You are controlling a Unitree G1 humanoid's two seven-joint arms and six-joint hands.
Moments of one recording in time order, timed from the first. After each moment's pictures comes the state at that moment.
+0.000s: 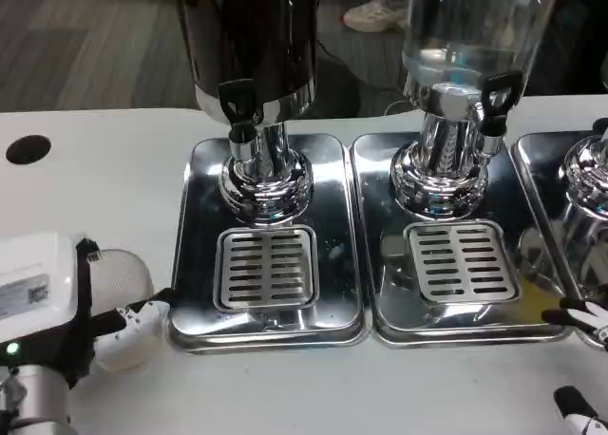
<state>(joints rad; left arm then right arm) 0.23 0.33 -0.14 -0.31 1.27 0.47 -0.05 0.54 -0.50 -0.20 0.12 -0.31 -0.84 0.01</state>
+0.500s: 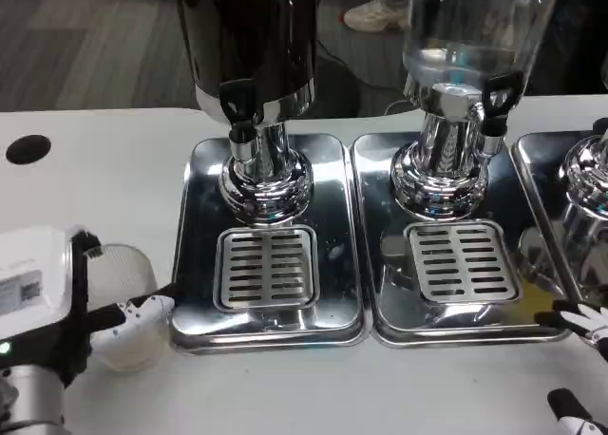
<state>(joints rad) 0.25 0.33 -0.12 -0.36 1.23 0.44 -0.03 0.54 -0.50 -0.19 0.12 -0.31 -0.84 0.02</state>
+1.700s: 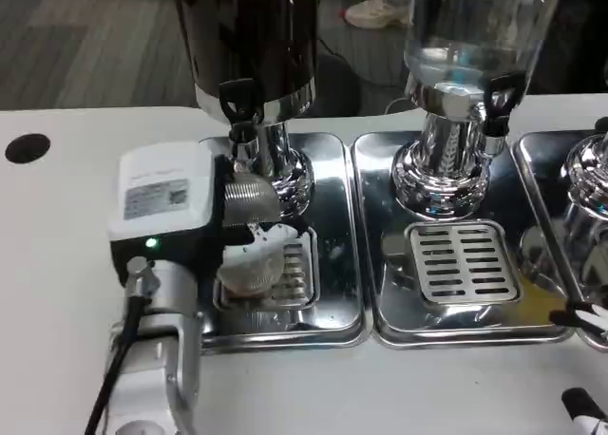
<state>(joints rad) -0.14 0.20 -0.33 -0.12 1.30 0.47 -0.11 0.53 -0.51 -0.20 0.16 -0.27 -0.87 0.03</state>
